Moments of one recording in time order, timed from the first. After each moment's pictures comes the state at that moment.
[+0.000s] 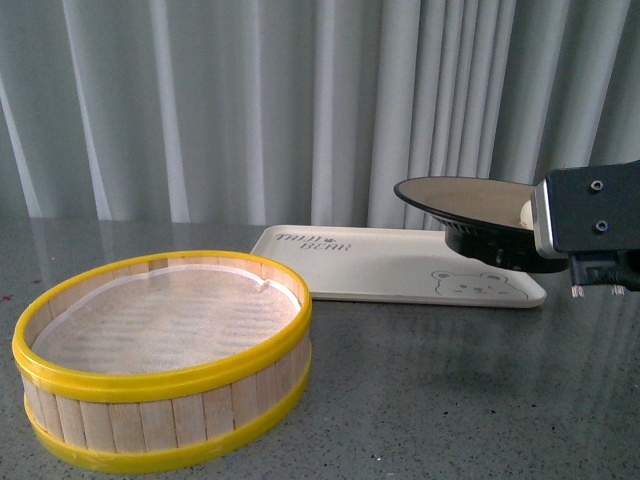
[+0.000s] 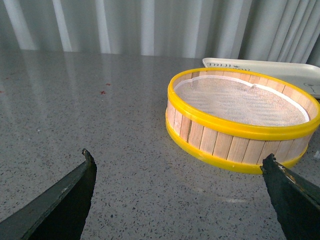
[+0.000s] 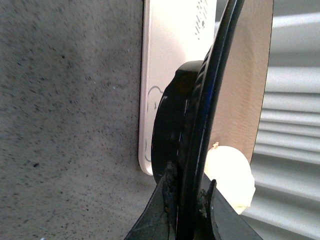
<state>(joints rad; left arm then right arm) 0.00 0.00 0.03 0.00 0.00 0.00 0.07 1.50 0.94 0.14 -0.28 -1.54</state>
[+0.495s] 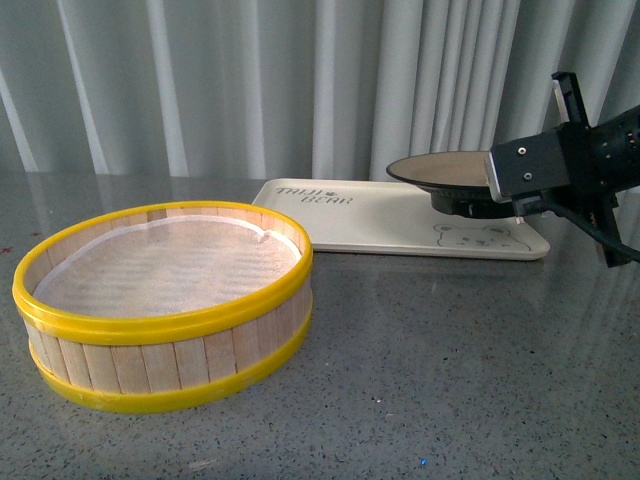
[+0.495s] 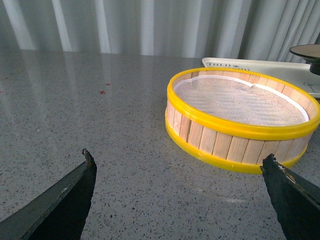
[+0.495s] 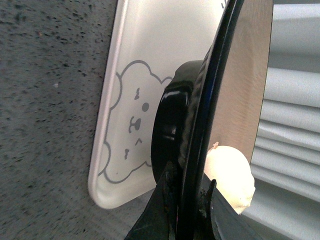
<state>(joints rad) 0.00 0.00 0.03 0.00 0.00 0.00 0.02 1.96 1.47 -0.04 -0.33 -1.73</state>
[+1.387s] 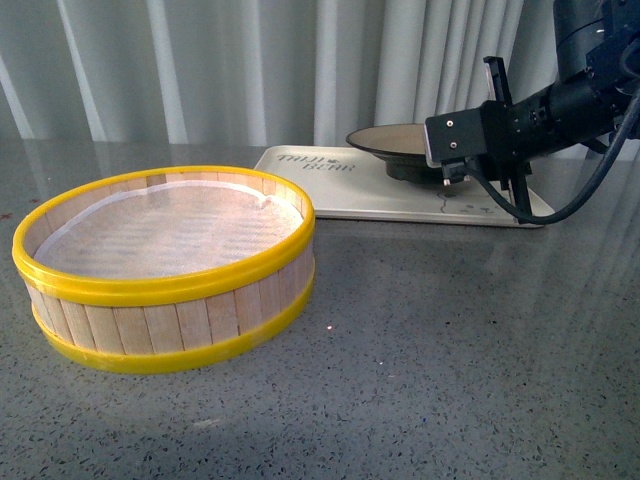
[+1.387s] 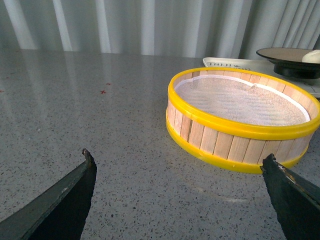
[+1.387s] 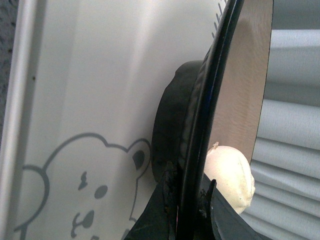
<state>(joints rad) 0.00 0.00 0.03 0.00 0.00 0.00 0.09 2.25 1.83 -0.09 -0.34 -1.68</state>
